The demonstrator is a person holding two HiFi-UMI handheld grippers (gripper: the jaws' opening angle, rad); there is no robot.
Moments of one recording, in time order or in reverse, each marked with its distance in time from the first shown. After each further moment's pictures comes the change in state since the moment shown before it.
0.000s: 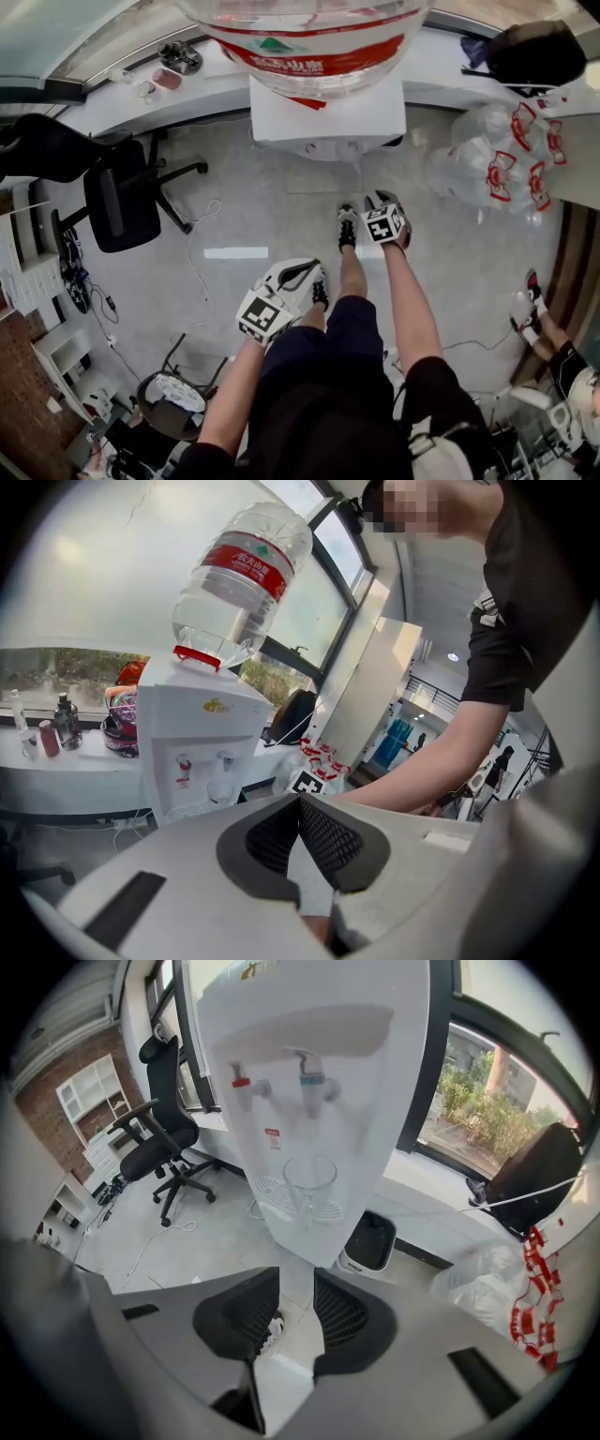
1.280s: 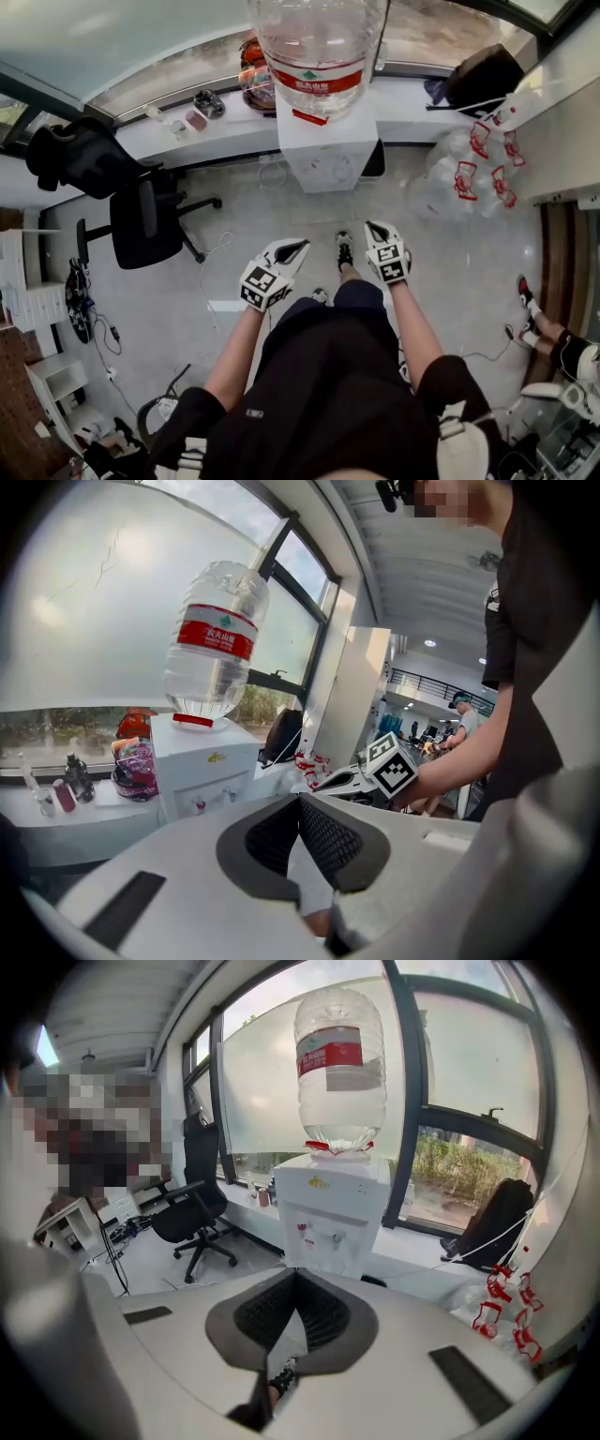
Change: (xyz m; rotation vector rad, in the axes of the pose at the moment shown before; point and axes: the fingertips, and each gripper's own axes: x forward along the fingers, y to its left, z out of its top) left arm -0.103 -0.044 0.047 0.208 -0.092 0.004; right arm -0.280 0.086 0.046 0.006 -0.390 0.001
